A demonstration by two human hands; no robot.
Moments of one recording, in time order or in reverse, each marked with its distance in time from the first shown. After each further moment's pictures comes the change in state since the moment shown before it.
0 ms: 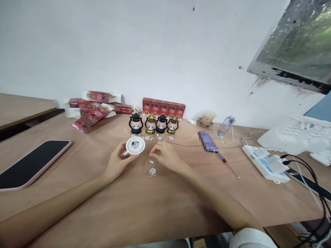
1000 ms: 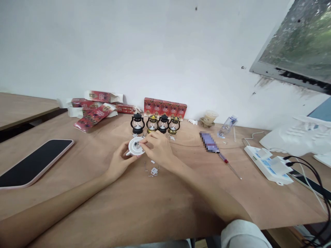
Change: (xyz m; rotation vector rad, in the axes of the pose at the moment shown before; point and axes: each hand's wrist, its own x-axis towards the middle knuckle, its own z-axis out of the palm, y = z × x) left_hand -0.001 -0.002 -0.001 -0.018 -0.049 0.024; right_hand 0.028 -0.041 -0.010 -0.035 0.362 -0.157
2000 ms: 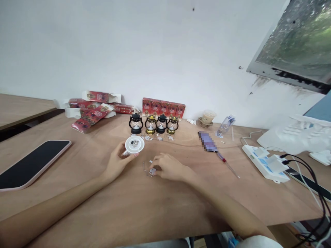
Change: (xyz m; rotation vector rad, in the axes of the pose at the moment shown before) left_hand 0.002 0.000 0.000 0.041 0.051 -0.044; right_hand -0.049 0.021 -0.023 -0.020 -0.766 0.043
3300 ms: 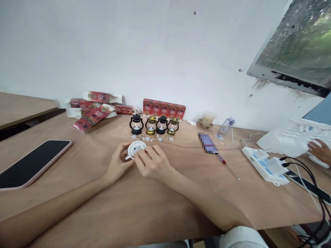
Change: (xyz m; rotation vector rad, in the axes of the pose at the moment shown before) left_hand -0.004 -0.003 -0.001 0.051 -0.012 0.150; right_hand 0.032 -0.044 -0.003 -0.860 0.928 -0.366
